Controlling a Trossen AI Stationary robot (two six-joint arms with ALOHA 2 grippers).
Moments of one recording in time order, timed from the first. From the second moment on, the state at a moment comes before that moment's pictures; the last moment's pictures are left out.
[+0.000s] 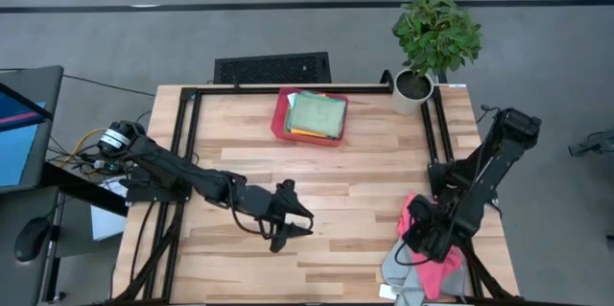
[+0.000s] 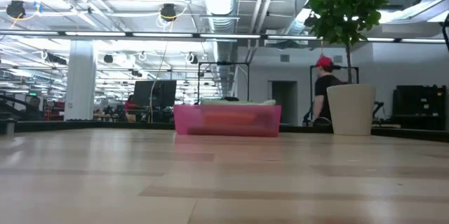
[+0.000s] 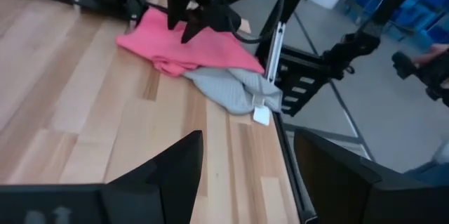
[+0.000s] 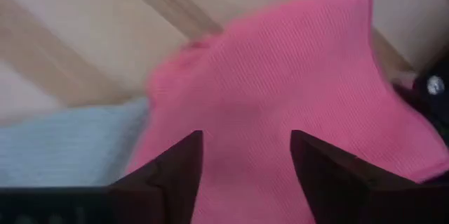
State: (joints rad) left arm -0.39 1.54 1.05 0.11 -0.13 -0.47; right arm 0.98 1.37 0.81 -1.06 0.10 1.78
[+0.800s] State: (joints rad) left arm -0.41 1.58 1.05 0.15 -0.22 -0.51; right arm 0.81 1.55 0.89 -0.97 0.23 1.66
